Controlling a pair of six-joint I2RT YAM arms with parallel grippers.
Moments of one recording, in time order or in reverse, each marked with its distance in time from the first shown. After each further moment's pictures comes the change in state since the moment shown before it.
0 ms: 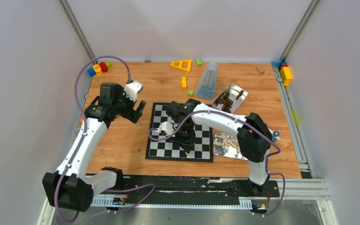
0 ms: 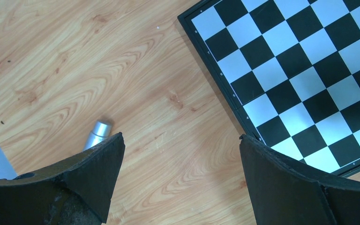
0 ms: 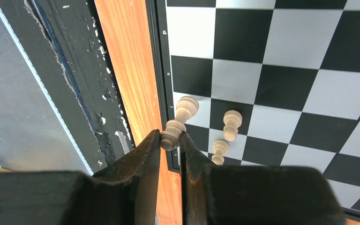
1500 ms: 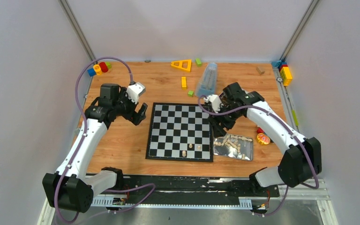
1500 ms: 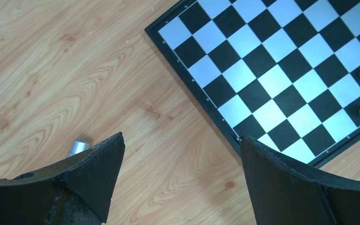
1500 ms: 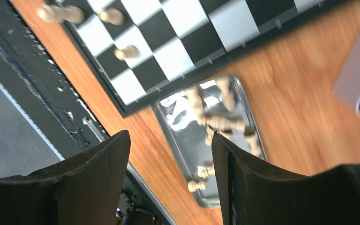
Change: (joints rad) left arm 0.000 -0.011 -0.013 -0.002 0.116 0.029; right arm -0.474 -0.465 -0.312 0.133 -0.059 0.048
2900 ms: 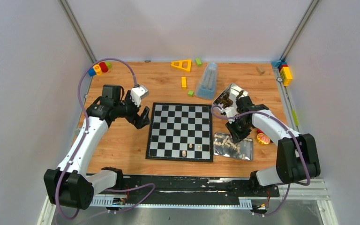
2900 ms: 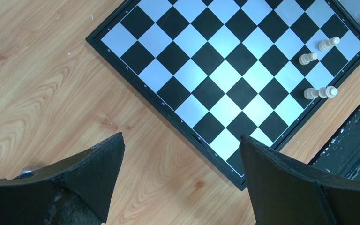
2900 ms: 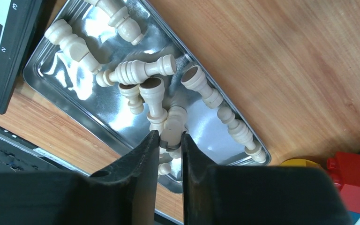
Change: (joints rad) left arm 0.000 0.031 0.000 -0.059 0.217 0.026; right arm -0.256 -0.014 -0.356 0.175 0.229 0.008
